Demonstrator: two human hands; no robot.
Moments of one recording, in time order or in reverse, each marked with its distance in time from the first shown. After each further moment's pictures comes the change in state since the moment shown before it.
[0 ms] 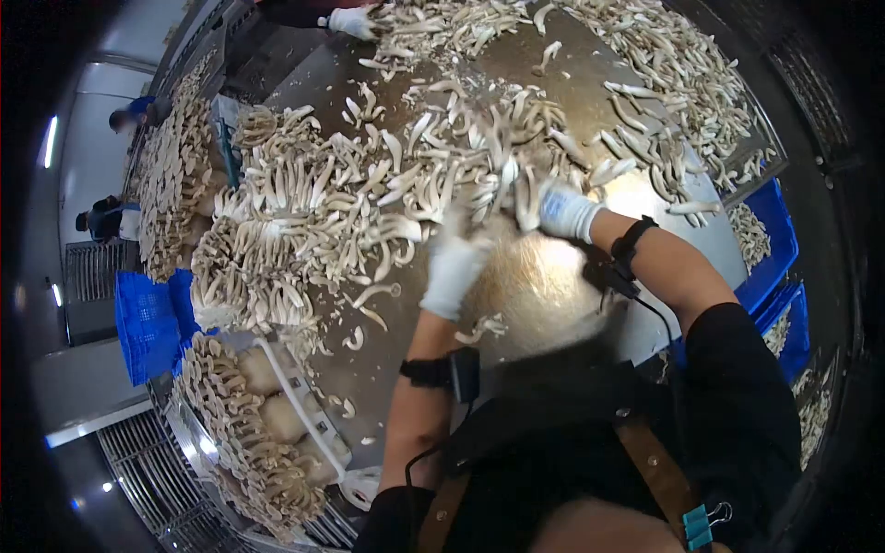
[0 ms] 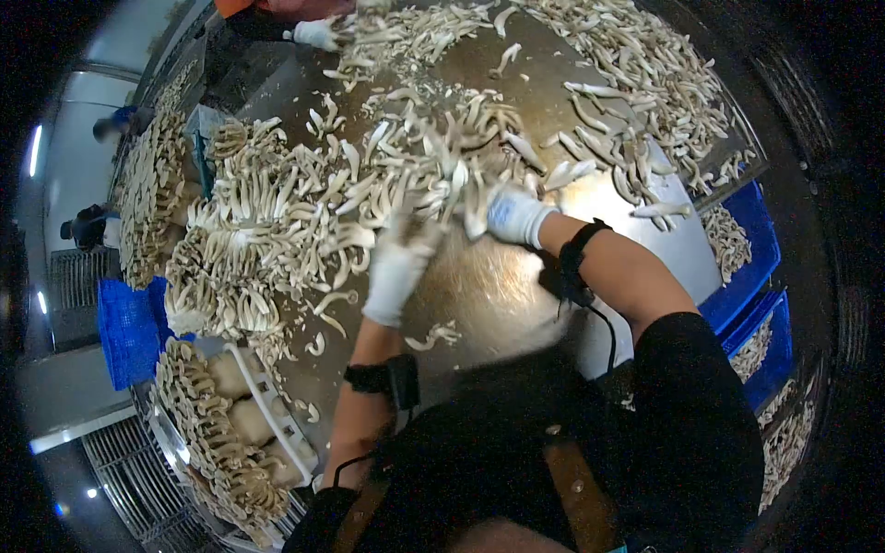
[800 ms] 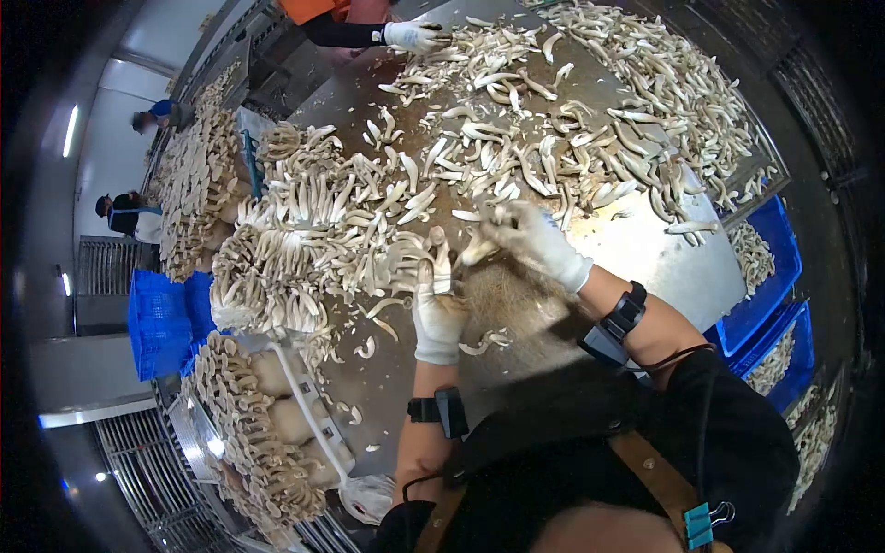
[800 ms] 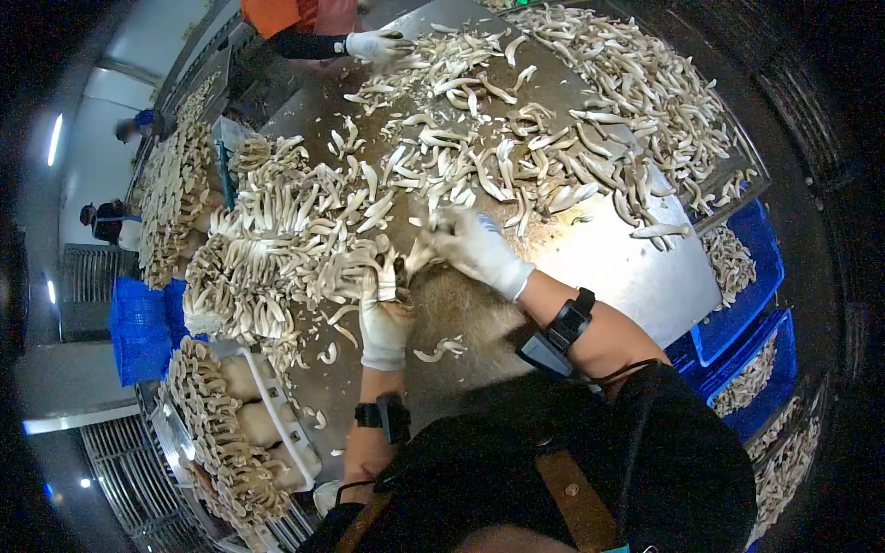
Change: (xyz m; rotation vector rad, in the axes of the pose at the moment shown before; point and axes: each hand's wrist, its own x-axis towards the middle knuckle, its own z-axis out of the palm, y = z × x) left_hand -0.055 0.009 -0.027 -1.291 0.259 -0.361; right_hand 0.016 -0.081 -0.101 1.307 0.120 0.275
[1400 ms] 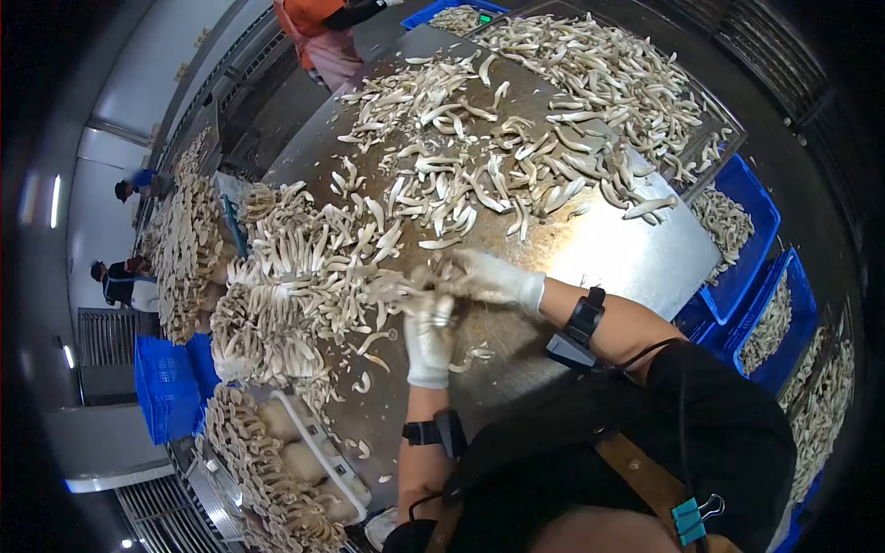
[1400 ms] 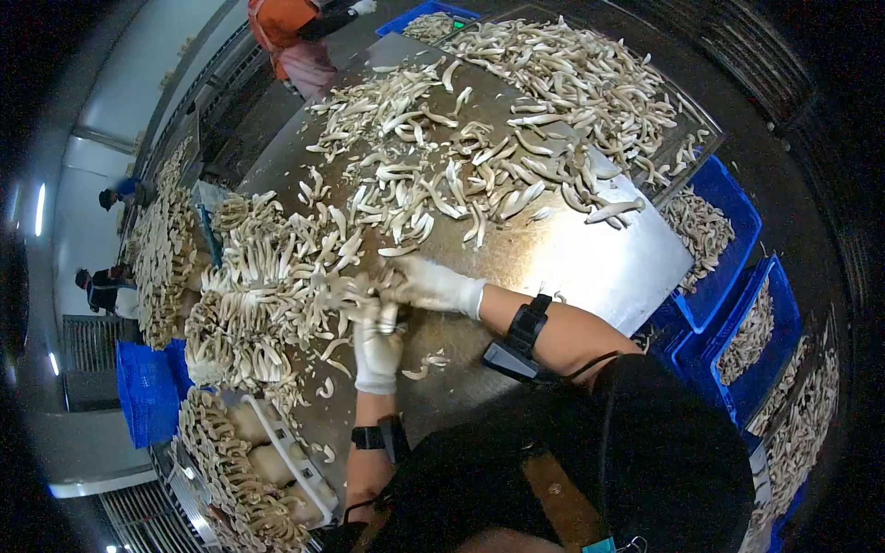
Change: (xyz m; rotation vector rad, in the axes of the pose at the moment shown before) left_hand -0.019 -0.018 0.014 0.683 -0.028 0.182; right_hand -0.016 0.008 0.018 0.417 -0.078 -0.065
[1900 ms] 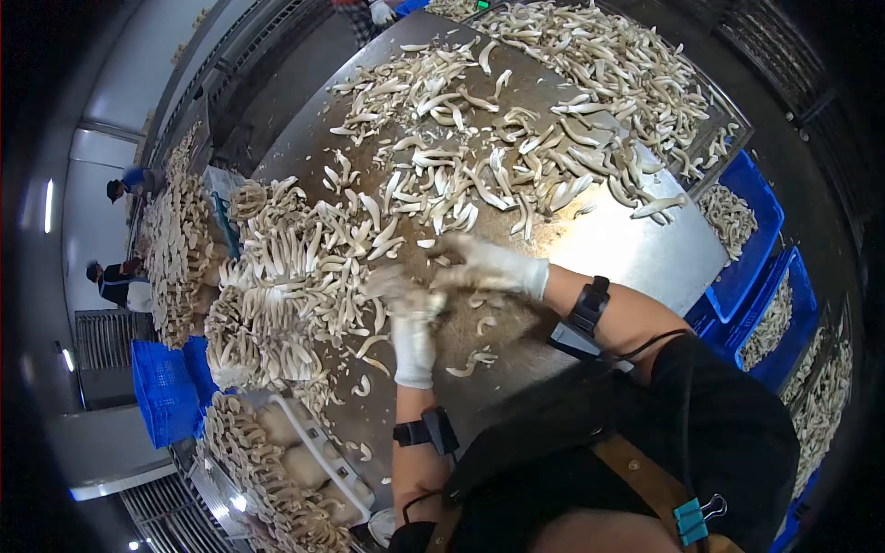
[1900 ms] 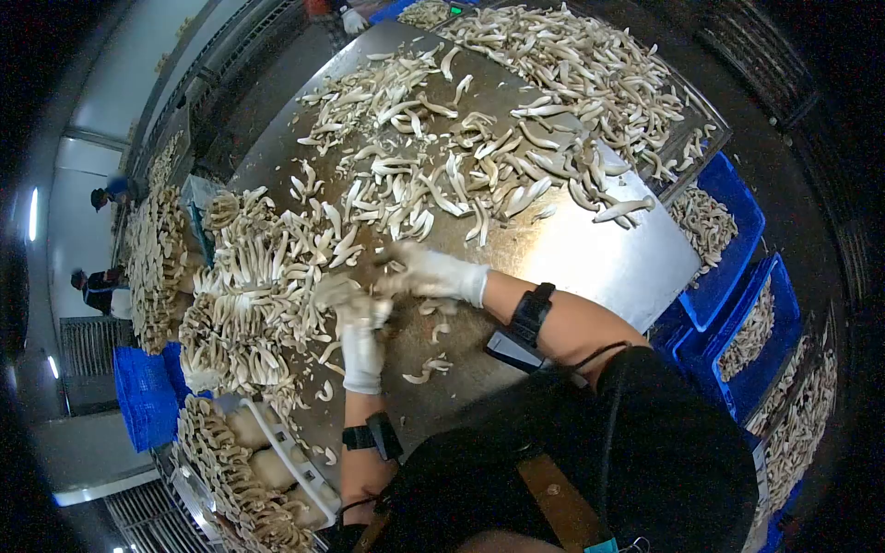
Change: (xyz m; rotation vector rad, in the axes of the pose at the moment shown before) left_hand 0.022 0.009 -0.020 0.359 -0.019 0.043; right_hand 0.017 0.003 -0.017 0.002 0.051 0.047
